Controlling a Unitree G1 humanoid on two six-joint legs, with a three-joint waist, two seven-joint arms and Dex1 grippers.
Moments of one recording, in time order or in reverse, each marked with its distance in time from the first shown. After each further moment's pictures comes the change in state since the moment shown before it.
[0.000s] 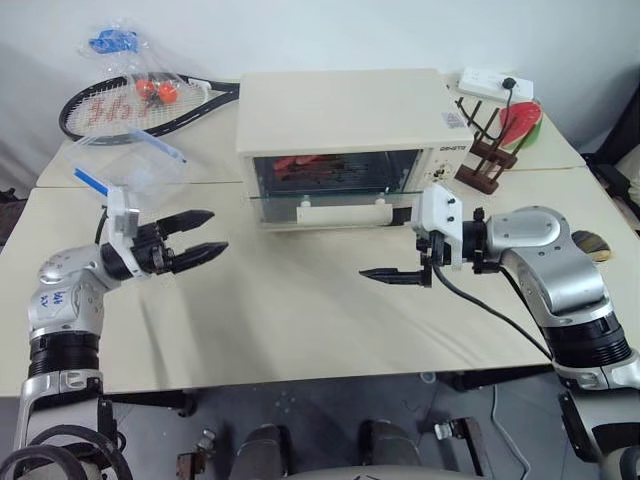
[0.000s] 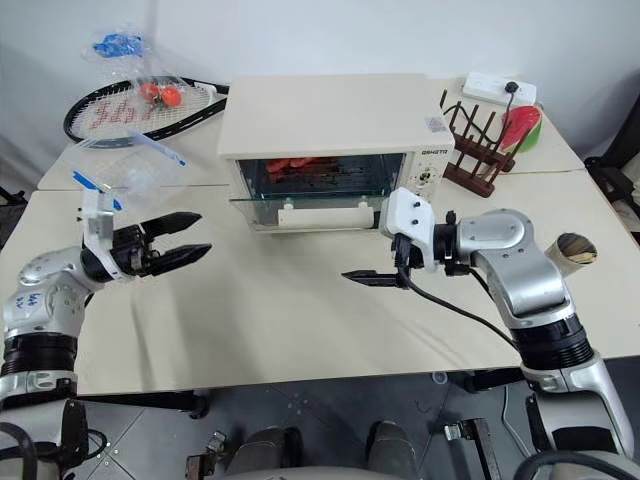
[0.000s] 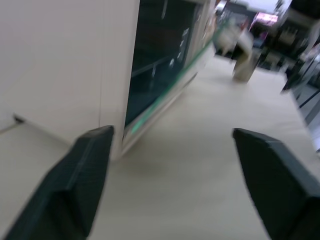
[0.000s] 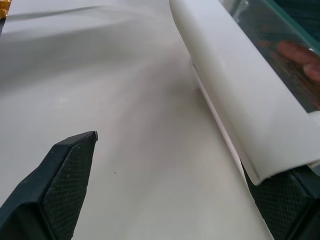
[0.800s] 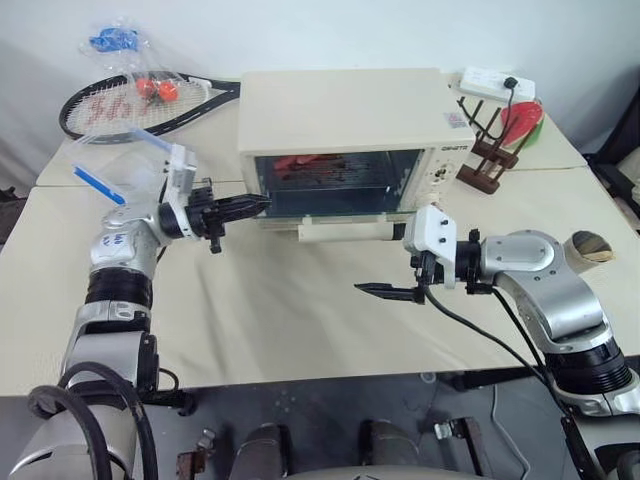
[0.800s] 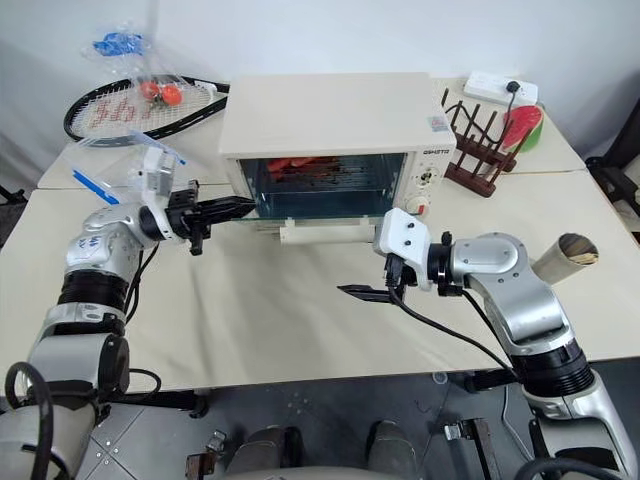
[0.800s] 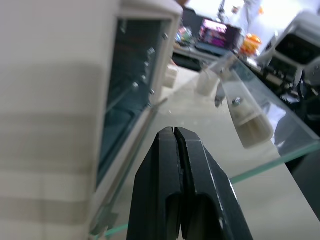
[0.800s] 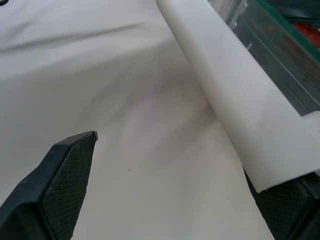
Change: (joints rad) left arm -0.383 -0.144 -0.187 0.393 0.165 -0.090 -0.108; right arm 0.106 0.003 -0.004 -0.147 -0.004 0.083 -0.116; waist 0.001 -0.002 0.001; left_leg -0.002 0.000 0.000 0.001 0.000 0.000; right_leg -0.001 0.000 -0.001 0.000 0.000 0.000
